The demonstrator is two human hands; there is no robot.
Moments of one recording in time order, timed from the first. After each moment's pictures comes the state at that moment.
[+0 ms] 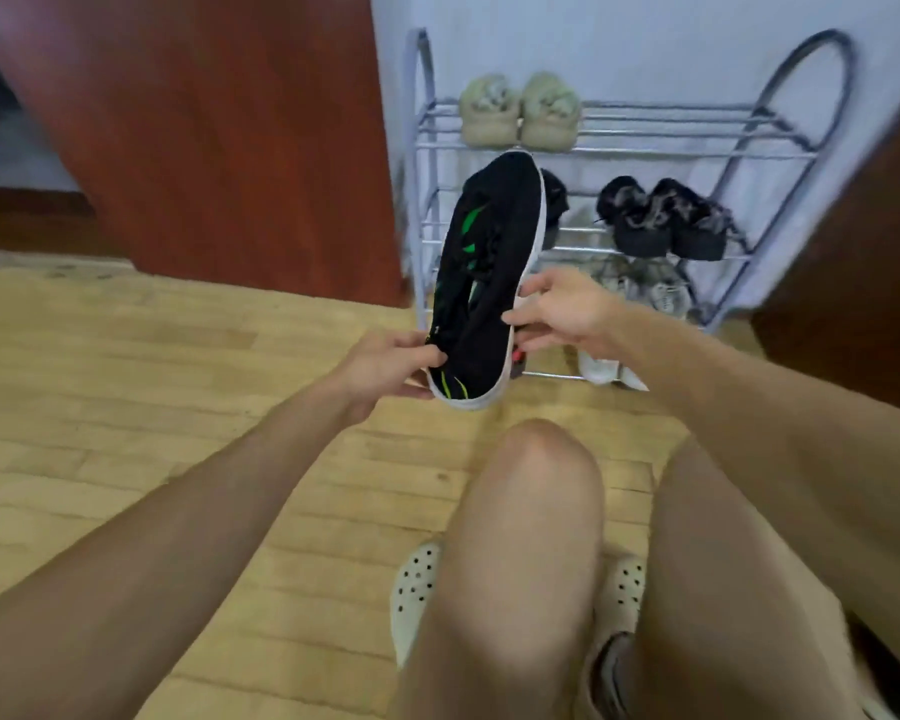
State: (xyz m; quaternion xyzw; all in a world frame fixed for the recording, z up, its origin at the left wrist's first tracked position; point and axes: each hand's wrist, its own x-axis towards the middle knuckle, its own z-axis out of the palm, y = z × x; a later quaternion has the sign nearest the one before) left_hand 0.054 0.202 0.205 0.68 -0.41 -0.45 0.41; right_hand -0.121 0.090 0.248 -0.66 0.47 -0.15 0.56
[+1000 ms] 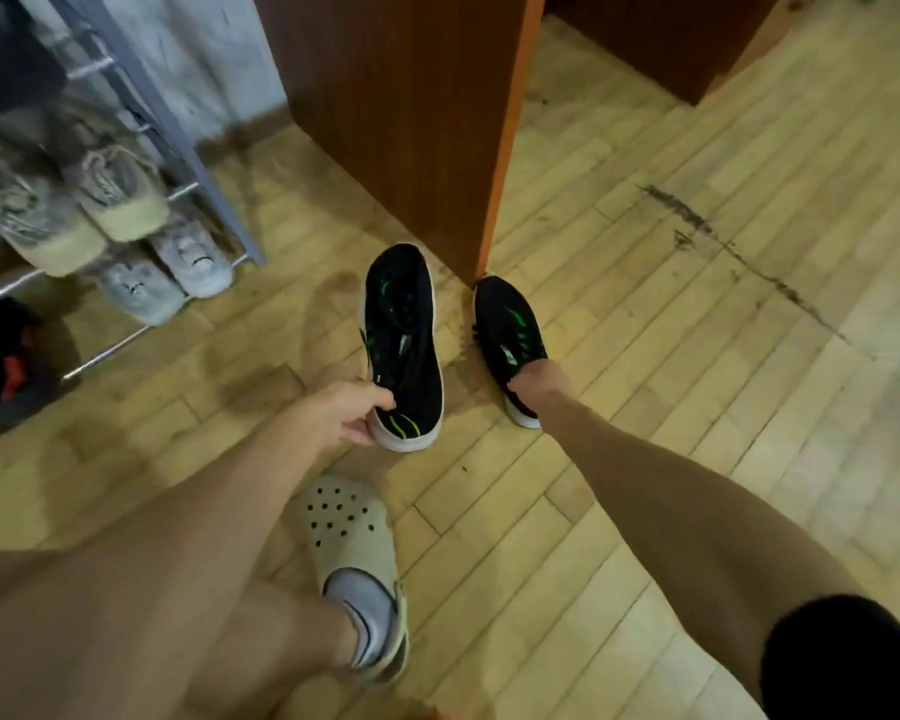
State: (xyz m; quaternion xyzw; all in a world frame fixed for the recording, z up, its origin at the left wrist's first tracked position) left_hand -0.373 0.075 0.037 0.65 -0.45 -0.61 -0.05; right_hand -0.581 0.145 -0.039 -0.17 0.87 -0.20 0.41
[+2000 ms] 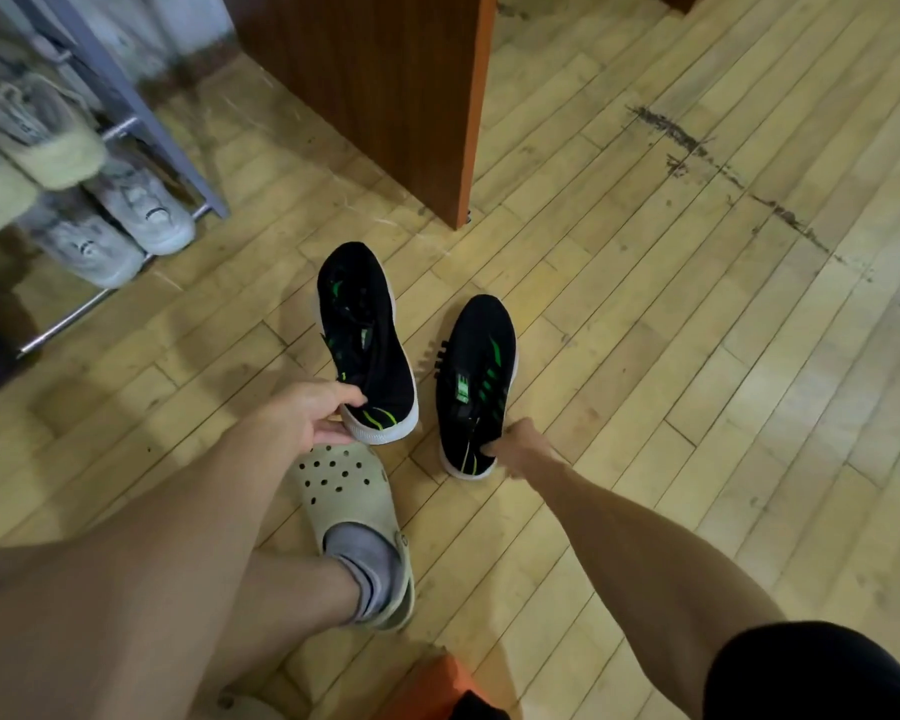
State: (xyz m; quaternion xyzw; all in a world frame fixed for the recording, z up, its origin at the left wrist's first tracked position) left_hand -0.338 0.100 0.004 0.69 -0.34 -0.63 -0.03; right_hand -0.521 0.247 -0.126 -0.13 0.84 -0.09 0.52
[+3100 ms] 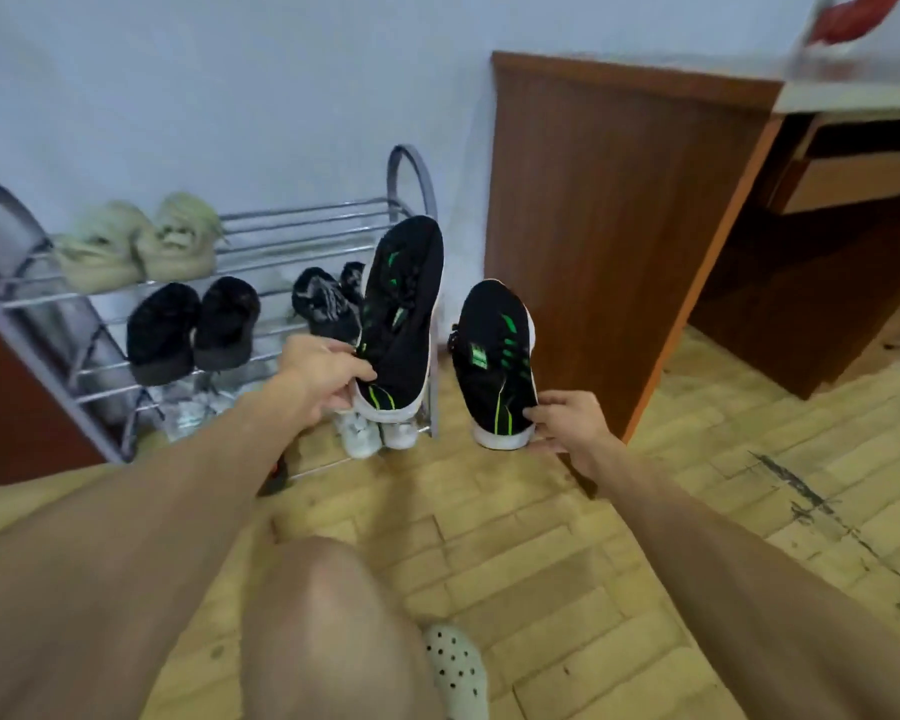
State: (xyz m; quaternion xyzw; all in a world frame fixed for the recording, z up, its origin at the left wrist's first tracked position) left_hand -0.182 0.039 0.288 0.65 -0.44 -0.49 0.38; right_hand -0.443 0.068 0.211 -0.37 0.69 -0.43 0.46
